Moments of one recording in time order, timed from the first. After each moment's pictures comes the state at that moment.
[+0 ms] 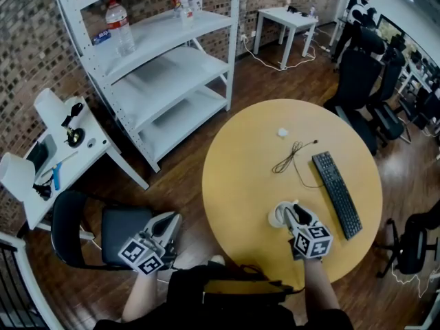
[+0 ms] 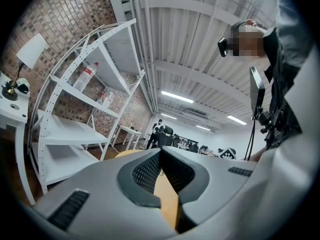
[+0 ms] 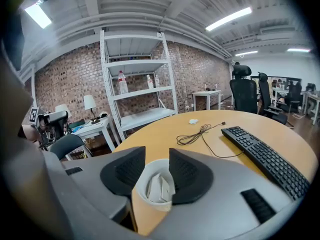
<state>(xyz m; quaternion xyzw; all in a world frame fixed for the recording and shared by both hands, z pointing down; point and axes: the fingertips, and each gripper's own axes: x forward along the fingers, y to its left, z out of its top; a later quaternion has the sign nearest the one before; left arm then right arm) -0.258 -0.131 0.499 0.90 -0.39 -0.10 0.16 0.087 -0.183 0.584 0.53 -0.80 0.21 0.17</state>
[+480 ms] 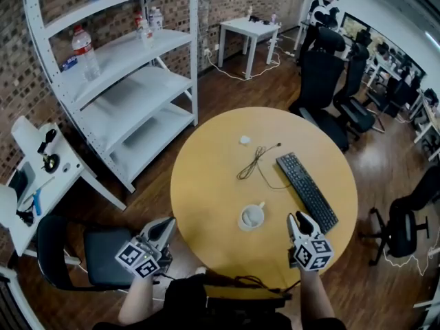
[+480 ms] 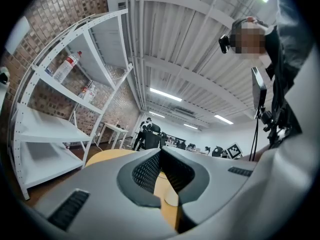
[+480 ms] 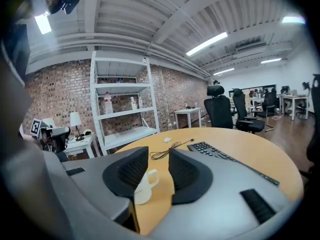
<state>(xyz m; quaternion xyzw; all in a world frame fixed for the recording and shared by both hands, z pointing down) -0.177 -0.144 0.487 0.93 -0.33 -0.09 0.15 0.188 -0.127 0.522 0.62 -0.76 0.17 0.07</state>
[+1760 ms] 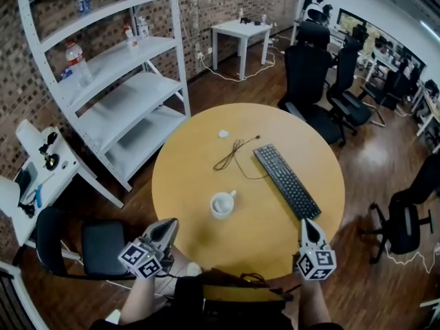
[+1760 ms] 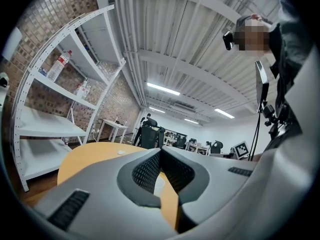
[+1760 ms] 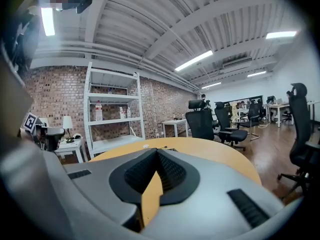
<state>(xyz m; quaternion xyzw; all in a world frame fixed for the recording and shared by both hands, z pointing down) -0.067 -0.077 0.487 0.93 -0.33 -0.06 0.14 0.319 -0.028 0.511 0.68 -0.72 0.12 0.03</state>
